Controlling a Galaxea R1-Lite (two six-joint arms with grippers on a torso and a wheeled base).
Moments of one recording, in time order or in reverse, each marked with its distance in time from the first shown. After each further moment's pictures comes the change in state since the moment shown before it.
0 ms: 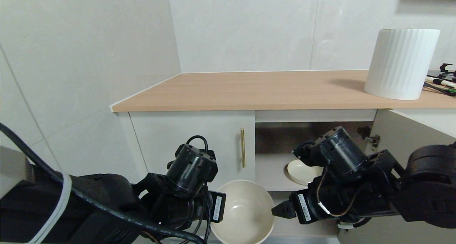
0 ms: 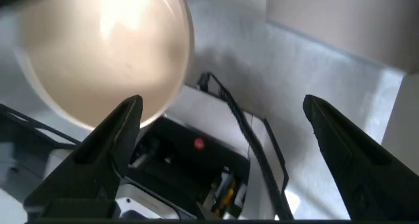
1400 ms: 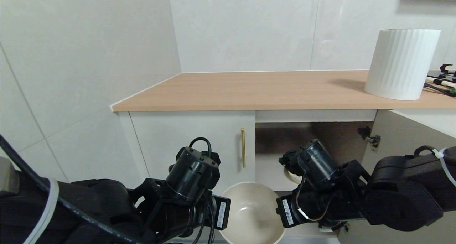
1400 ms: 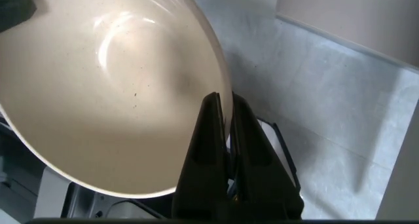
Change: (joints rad) left arm -0.034 -0.028 0.019 -0.003 -0.003 0.004; right arm 0.007 0.114 -0.001 -0.083 -0.008 0.026
